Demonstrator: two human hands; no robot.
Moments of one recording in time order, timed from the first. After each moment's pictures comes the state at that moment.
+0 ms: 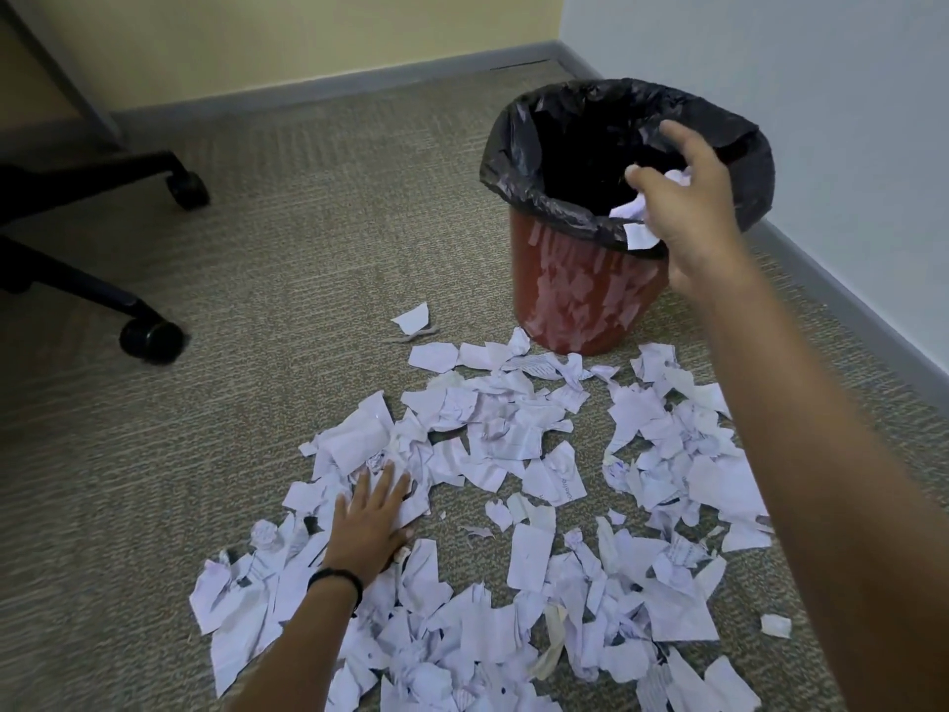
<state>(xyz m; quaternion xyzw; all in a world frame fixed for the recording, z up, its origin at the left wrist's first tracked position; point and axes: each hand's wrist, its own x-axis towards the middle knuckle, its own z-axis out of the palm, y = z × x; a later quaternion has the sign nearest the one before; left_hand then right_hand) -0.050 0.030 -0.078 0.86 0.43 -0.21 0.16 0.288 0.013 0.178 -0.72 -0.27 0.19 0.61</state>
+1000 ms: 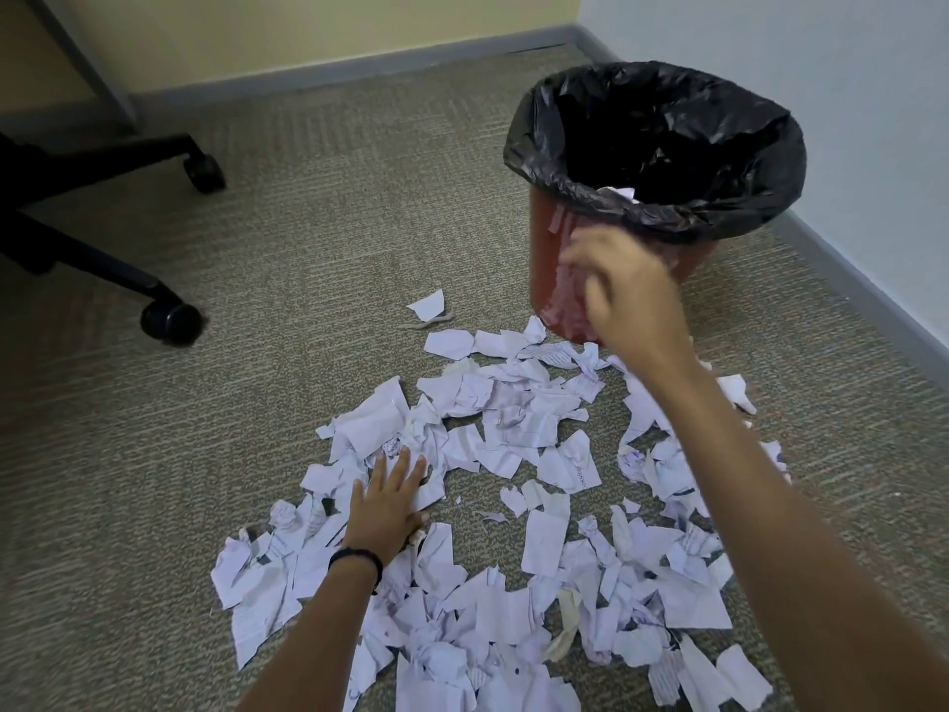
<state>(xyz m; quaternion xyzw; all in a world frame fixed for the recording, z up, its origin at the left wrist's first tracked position) -0.053 0.031 -0.087 0.87 0.43 -0.18 0.17 0.227 -0.015 0.125 -0.75 -0.57 -0.05 0.34</state>
